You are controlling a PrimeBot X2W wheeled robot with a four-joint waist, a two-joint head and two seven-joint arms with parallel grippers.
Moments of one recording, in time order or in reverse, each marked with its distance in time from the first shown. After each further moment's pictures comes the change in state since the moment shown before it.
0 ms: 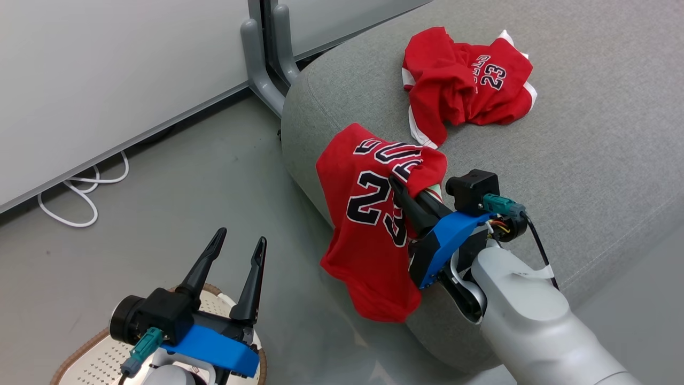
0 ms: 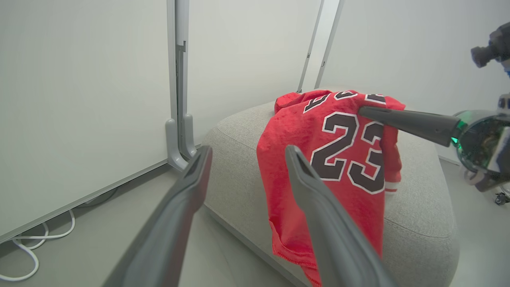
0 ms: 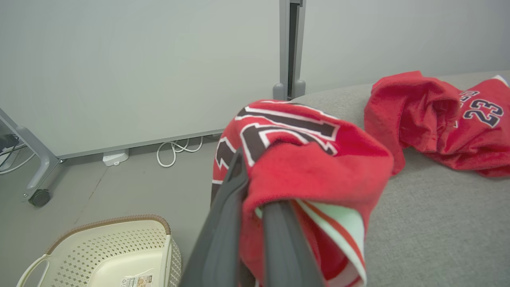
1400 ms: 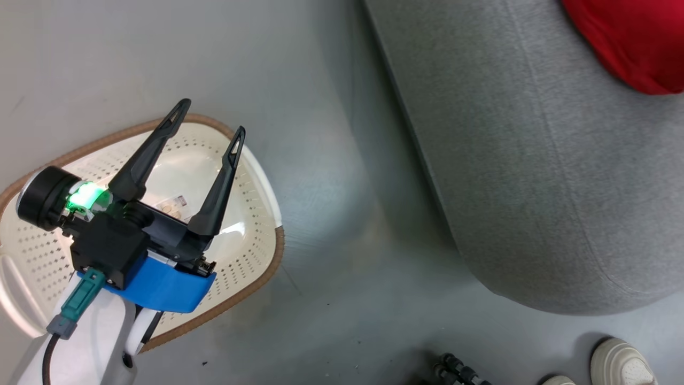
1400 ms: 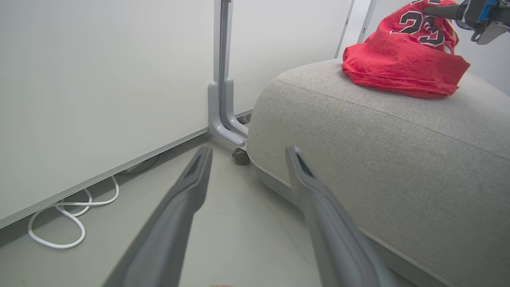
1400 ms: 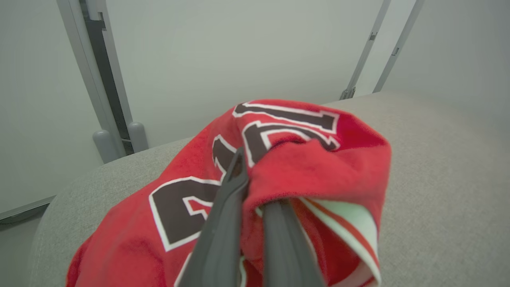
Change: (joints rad) left arm -0.243 0.238 -0.047 -0.306 0.095 0.011 0.067; right arm -0.363 -0.325 -0.843 0.014 -0.223 0.000 0.000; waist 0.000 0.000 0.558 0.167
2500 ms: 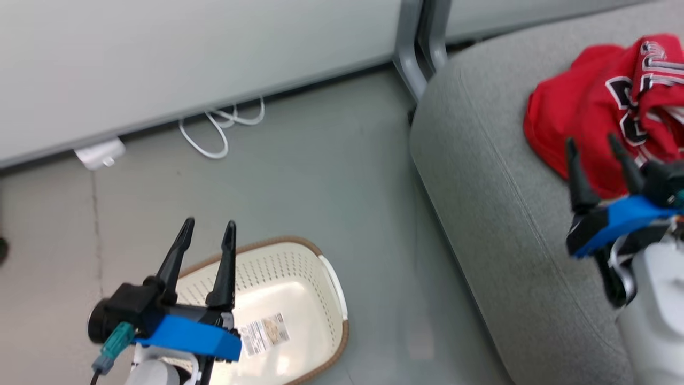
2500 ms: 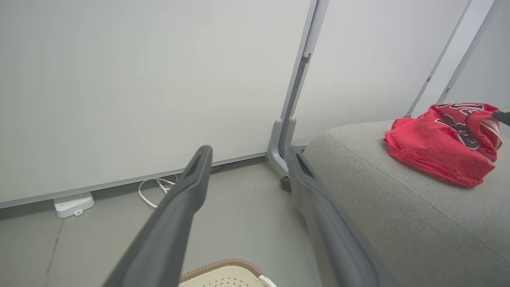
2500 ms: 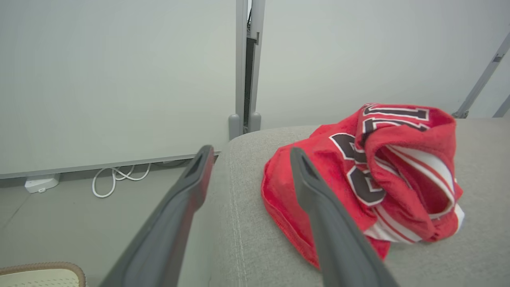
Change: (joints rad) left arm 0.239 -0.284 0.160 0.302 -0.106 -0.006 -0.066; right arm 0.525 0.109 0.266 -0.220 -0.080 0.000 0.007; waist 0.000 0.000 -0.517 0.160
